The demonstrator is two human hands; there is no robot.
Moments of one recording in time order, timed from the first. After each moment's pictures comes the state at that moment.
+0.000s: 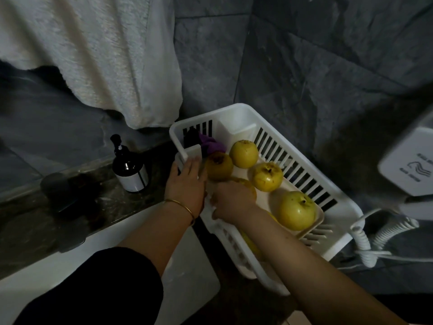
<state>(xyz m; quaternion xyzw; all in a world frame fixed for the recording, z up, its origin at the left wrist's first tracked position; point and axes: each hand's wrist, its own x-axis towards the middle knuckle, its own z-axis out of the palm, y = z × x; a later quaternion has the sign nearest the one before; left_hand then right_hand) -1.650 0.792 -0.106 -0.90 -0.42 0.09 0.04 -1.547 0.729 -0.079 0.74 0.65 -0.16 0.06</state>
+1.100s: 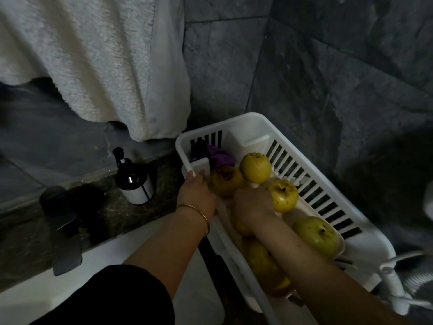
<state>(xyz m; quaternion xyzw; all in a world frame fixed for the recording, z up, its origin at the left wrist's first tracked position) -1.623 0.826 -0.104 -0.90 -0.39 0.20 0.01 -1.506 0.767 -0.103 0.76 0.64 -0.08 0.14</state>
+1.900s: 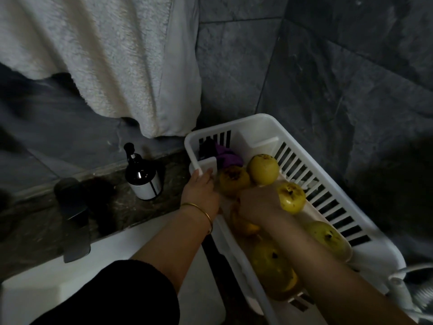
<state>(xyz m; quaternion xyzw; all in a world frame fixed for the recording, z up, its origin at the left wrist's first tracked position) -1.630 0.825 -0.104 -0.91 -0.38 0.18 0.01 -1.500 0.776 -0.103 0.72 0.67 -0.09 0.18</state>
